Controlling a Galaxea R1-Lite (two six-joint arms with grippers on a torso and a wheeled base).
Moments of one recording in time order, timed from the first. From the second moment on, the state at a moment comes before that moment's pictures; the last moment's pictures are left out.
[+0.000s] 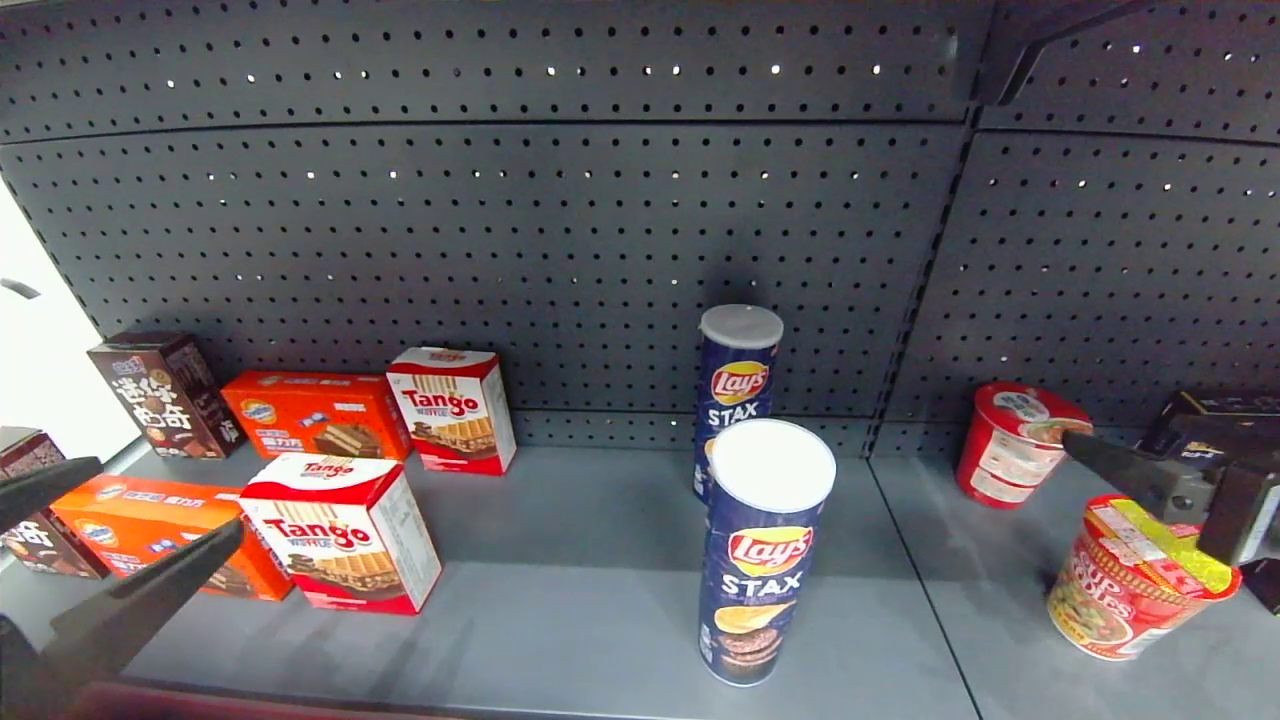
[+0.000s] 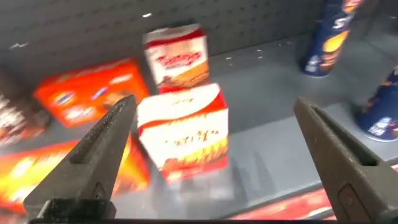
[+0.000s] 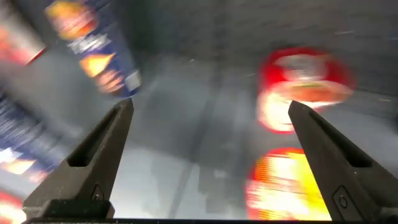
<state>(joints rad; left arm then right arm) -0.06 0.83 -0.42 -0.31 -0.19 0.10 0.32 1.05 -0.55 -0.38 -0.11 0.04</state>
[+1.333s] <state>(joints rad) 0.04 0.08 -0.10 0.04 0.03 0.08 -0.03 0.18 -0.07 -0.05 -0.15 -0.07</state>
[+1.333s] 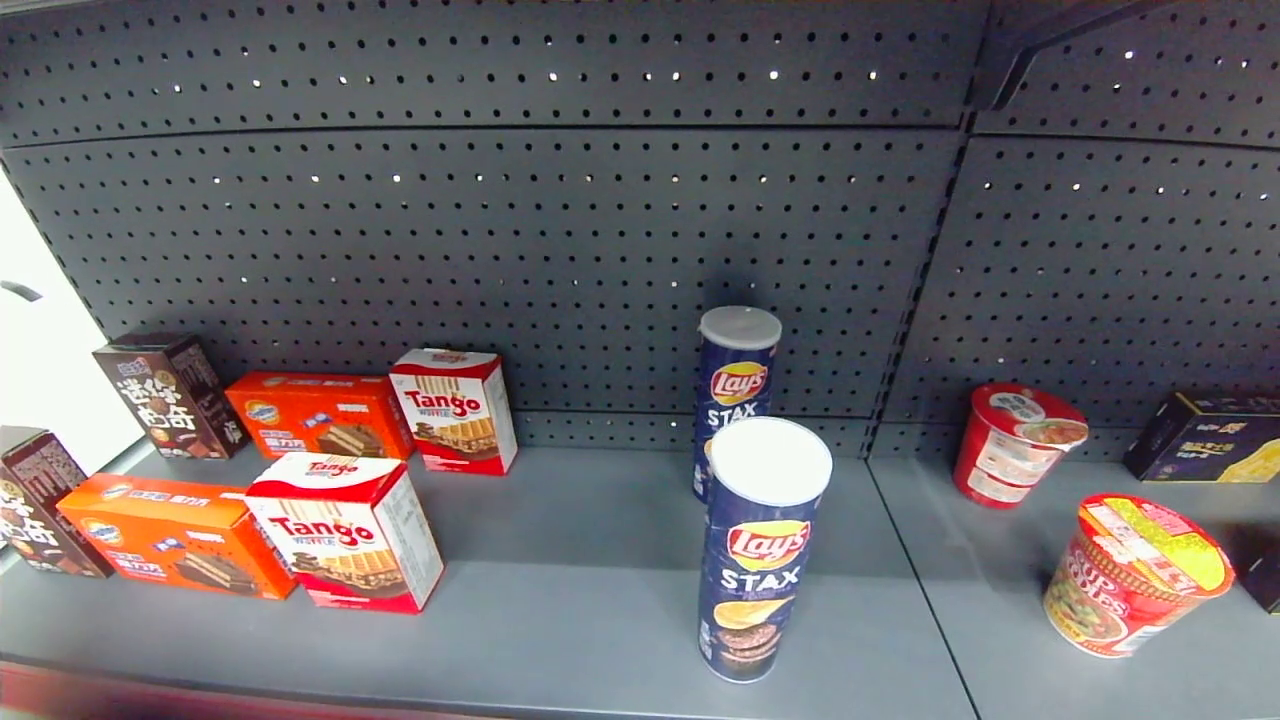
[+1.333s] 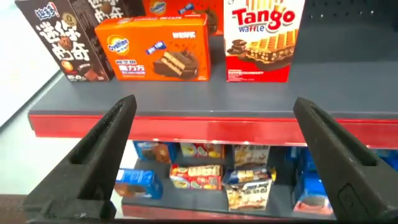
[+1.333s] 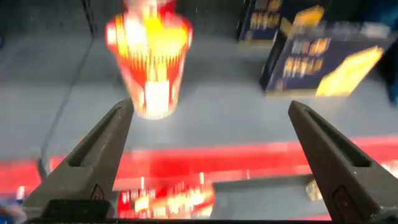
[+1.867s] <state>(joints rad) 0.00 0.01 0.00 0.00 -0.03 0.04 0.00 0.01 -0.04 0.03 -0.12 -0.05</state>
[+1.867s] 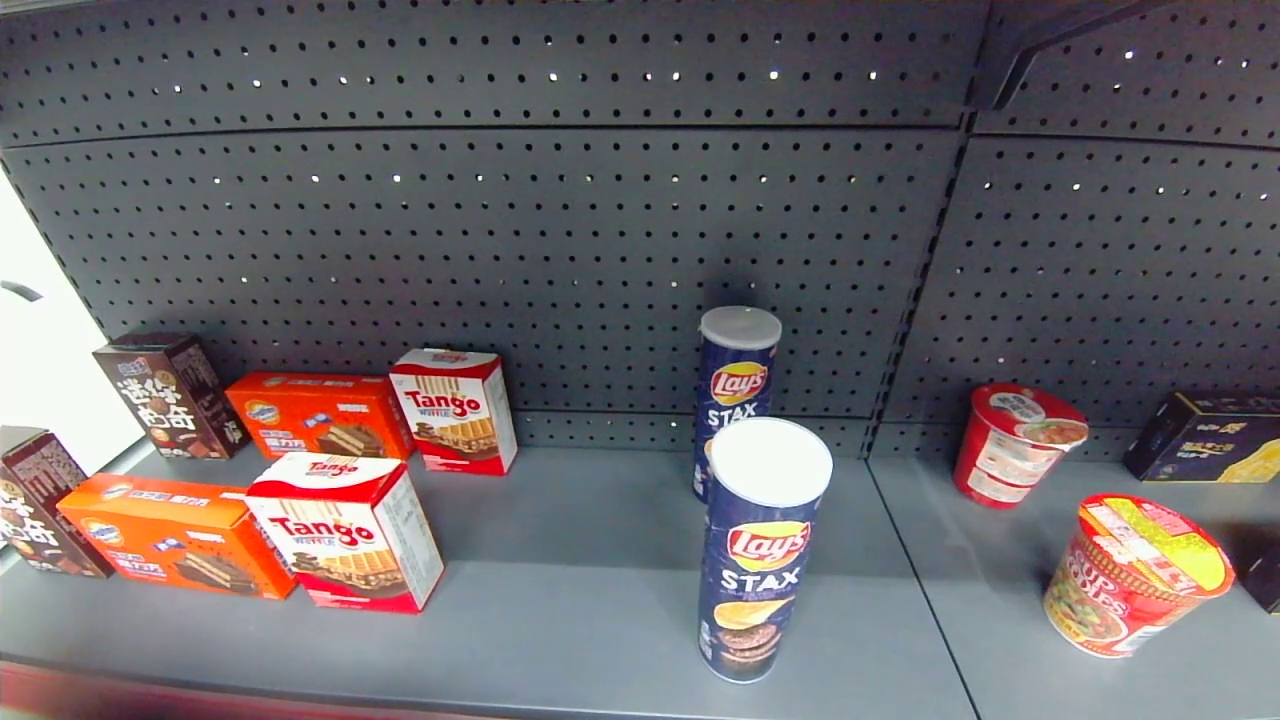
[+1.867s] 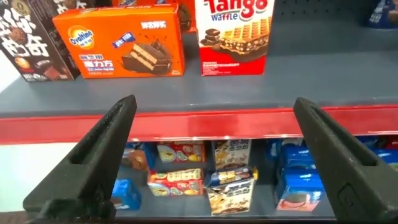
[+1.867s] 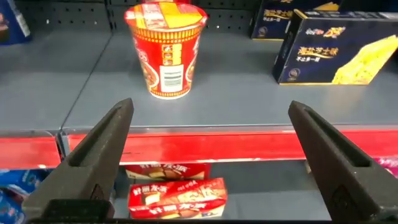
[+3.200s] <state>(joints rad) 0.00 0.00 0.00 0.00 -0.03 0.03 0.00 0.00 -0.04 0.03 -0.09 -0.08</state>
